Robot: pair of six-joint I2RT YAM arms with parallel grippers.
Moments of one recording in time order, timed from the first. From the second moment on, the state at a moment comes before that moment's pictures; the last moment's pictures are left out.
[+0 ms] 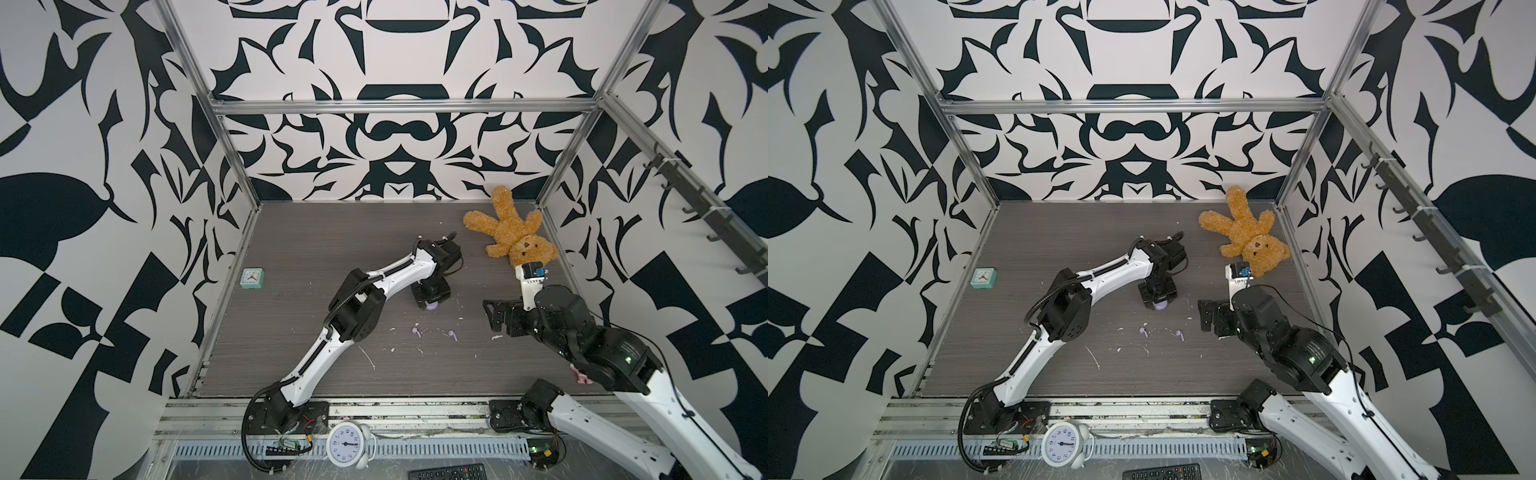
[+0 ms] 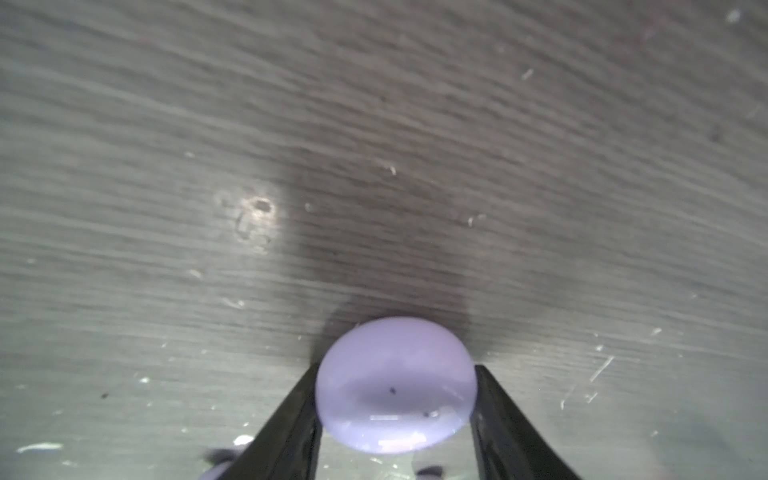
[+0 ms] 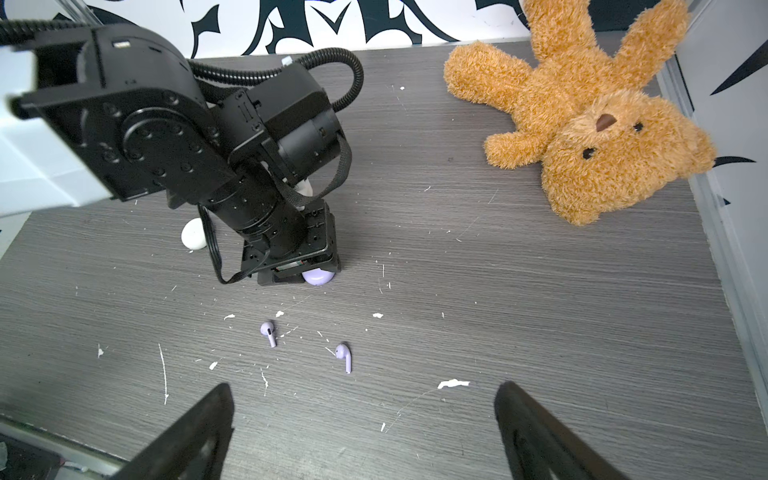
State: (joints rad) left arm -0.90 2.46 2.18 -1.21 0.14 -1.18; right arm 0.67 0.67 0.98 -1.02 0.25 0.47
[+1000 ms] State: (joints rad) left arm -0.90 1.67 1.39 -0.85 0.04 -0.37; right arm 0.67 0.85 1.03 -0.94 -0.06 0.52
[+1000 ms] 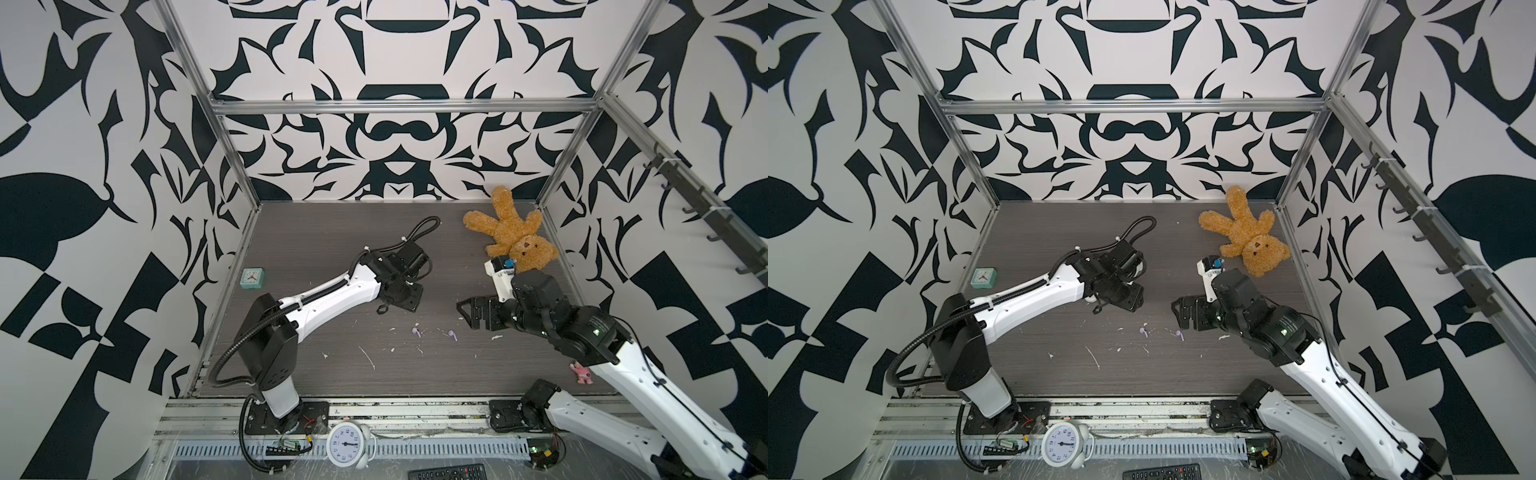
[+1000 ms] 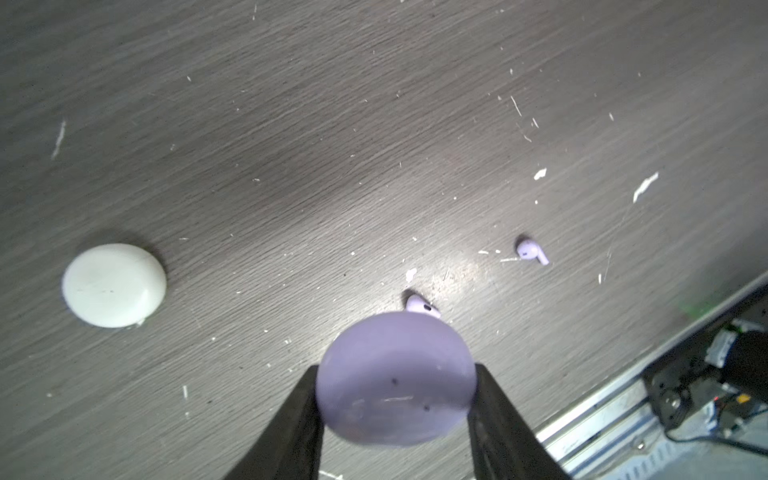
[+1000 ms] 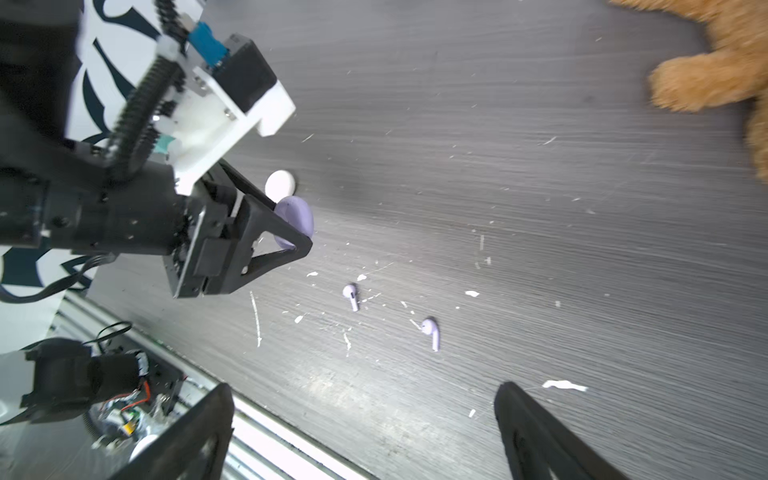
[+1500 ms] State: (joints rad) left arm -1.00 1.24 0.98 -0.58 0.12 0.05; right arm 0.67 1.10 1.12 -0.85 -0.32 0.47
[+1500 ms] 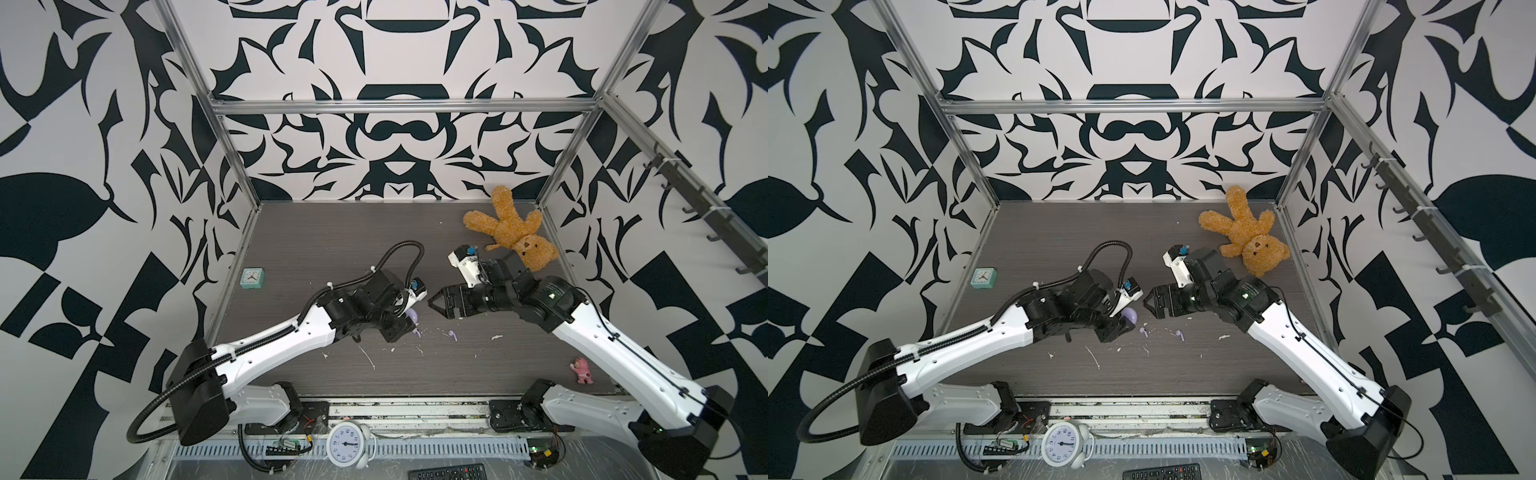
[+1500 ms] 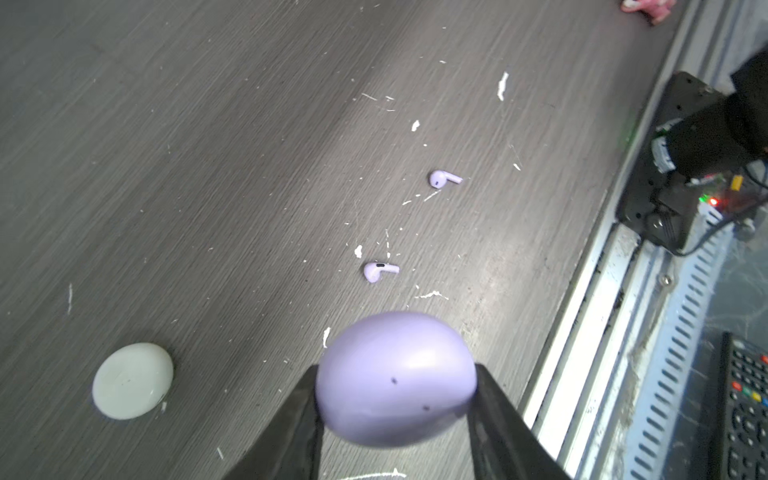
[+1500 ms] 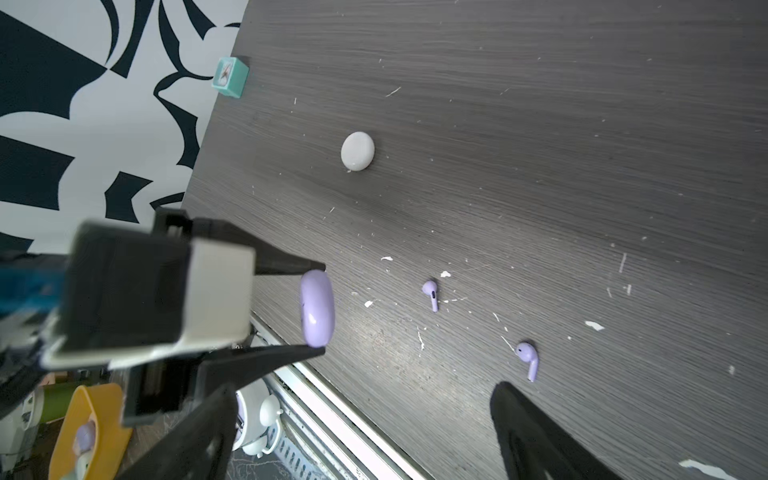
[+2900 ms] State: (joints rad) left arm -1.03 1.13 0.80 -0.37 -0.06 0.24; right arm 0.72 1.33 0.99 -0.48 -0.66 0.53
